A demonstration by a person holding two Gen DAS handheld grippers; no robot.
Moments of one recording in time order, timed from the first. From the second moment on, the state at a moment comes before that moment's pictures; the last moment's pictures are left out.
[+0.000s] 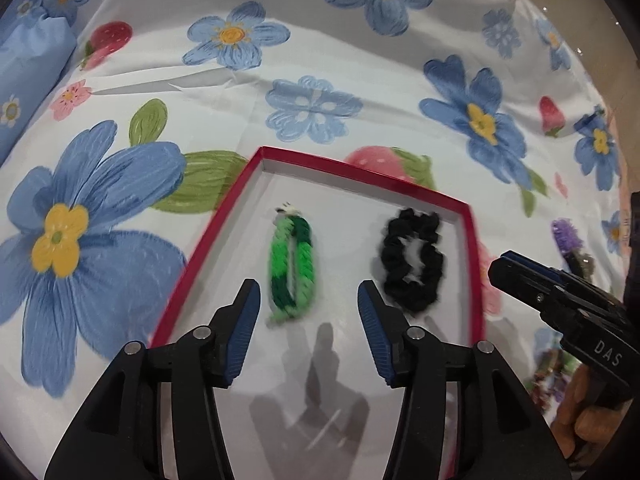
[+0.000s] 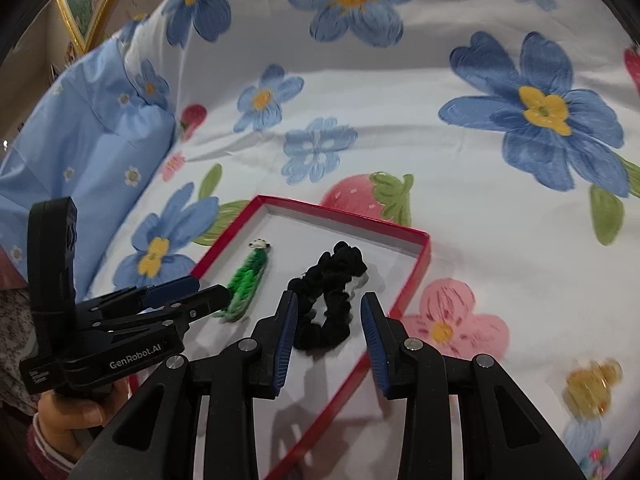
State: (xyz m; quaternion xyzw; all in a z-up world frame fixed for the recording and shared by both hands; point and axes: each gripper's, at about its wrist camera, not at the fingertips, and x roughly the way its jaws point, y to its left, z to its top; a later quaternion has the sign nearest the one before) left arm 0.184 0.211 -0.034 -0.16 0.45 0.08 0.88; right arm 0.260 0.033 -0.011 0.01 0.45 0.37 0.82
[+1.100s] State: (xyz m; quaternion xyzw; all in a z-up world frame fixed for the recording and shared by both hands) left arm 0.106 0.062 0.002 -0.14 0.44 -0.05 0.88; right arm 0.165 -0.211 0.010 0.10 0.42 0.23 0.88
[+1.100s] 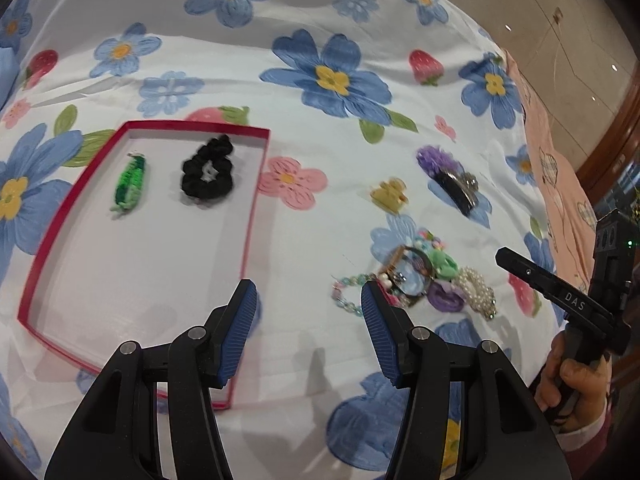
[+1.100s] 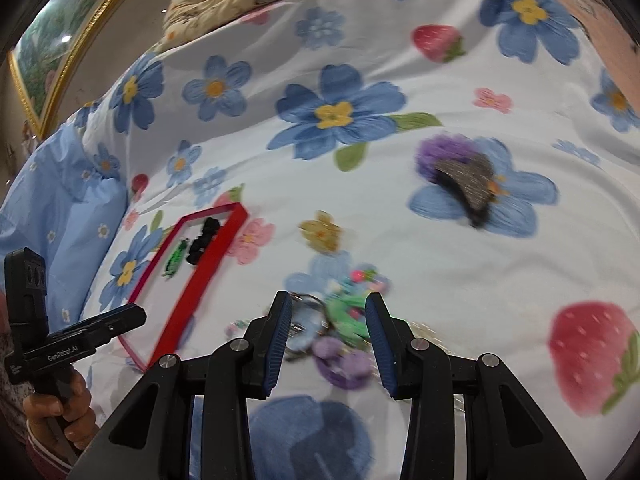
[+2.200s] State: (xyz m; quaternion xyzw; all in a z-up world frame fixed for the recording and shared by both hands) left arm 0.195 -0.025 -0.034 -0.02 0.50 -0.13 0.86; right arm 0.197 -0.204 -0.036 0.02 0.48 0.25 0.84
